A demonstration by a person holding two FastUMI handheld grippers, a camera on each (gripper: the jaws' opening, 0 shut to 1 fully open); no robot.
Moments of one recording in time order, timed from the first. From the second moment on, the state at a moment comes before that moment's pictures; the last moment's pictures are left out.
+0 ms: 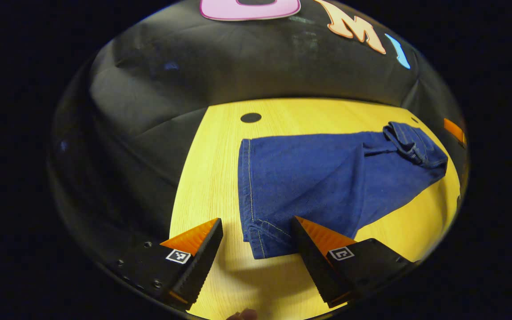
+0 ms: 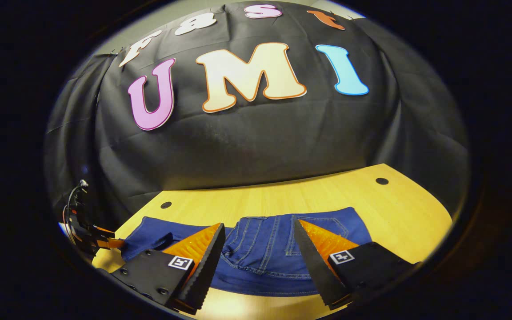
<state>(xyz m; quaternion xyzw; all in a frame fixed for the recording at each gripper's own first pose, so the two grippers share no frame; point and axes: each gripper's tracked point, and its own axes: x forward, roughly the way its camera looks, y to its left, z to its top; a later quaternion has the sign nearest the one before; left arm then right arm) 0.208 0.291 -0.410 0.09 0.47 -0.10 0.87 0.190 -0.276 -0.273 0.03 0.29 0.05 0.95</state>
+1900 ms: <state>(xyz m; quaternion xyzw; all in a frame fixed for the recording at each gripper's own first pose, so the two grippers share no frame) 0.252 0.023 -0.253 -0.14 0.38 -0.23 0.89 0.185 -0.382 -0.196 0.03 0.27 0.06 0.96</state>
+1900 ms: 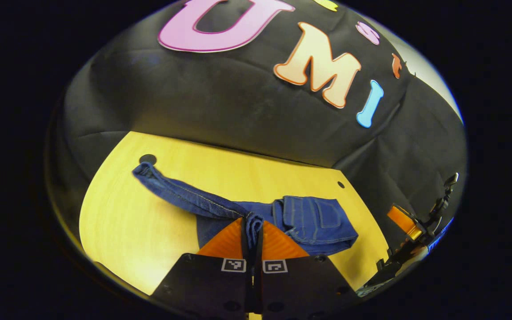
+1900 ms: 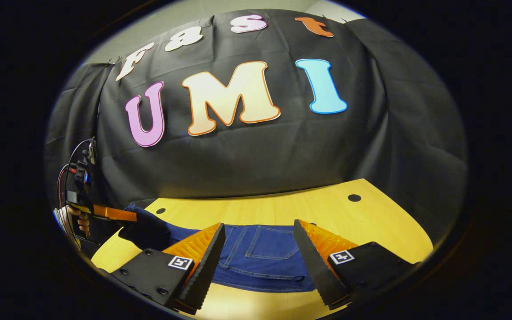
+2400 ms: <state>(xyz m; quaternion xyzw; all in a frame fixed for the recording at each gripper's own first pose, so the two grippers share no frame) 0.251 -0.121 -0.238 -0.10 0.38 -0.29 0.87 0.184 -0.474 -0.164 0.04 0.26 0.04 0.96</state>
